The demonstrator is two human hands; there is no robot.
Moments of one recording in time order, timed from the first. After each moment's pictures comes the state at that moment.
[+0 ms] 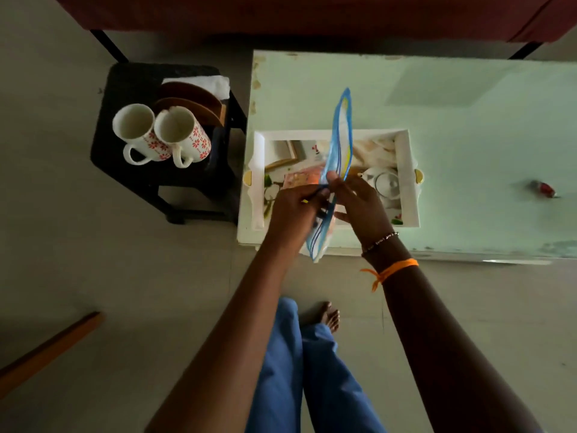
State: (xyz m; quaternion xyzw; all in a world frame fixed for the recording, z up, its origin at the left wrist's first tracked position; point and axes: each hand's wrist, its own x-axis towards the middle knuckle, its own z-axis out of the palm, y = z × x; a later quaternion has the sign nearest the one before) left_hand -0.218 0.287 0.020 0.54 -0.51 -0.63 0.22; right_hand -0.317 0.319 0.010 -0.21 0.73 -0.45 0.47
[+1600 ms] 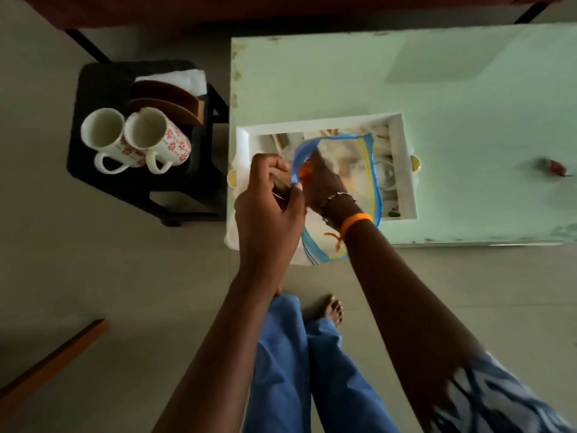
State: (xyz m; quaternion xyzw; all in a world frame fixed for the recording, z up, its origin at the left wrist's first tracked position) left_hand -0.223 0.290 0.035 0.56 -0.68 -0.36 0.31; right_hand -0.325 0.266 -0.032 -0.34 0.76 -0.31 0.45
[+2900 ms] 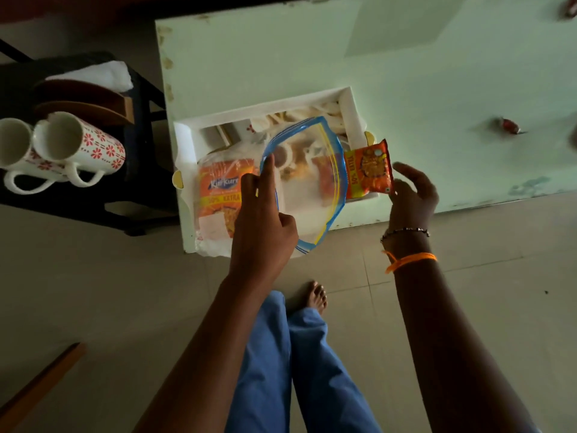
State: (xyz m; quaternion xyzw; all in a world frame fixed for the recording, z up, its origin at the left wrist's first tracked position) left_hand -0.267 0.317 -0.013 0.50 -0.78 -0.36 0.09; right_hand -0.438 0.386 -0.061 0.08 0.79 -0.57 0.22
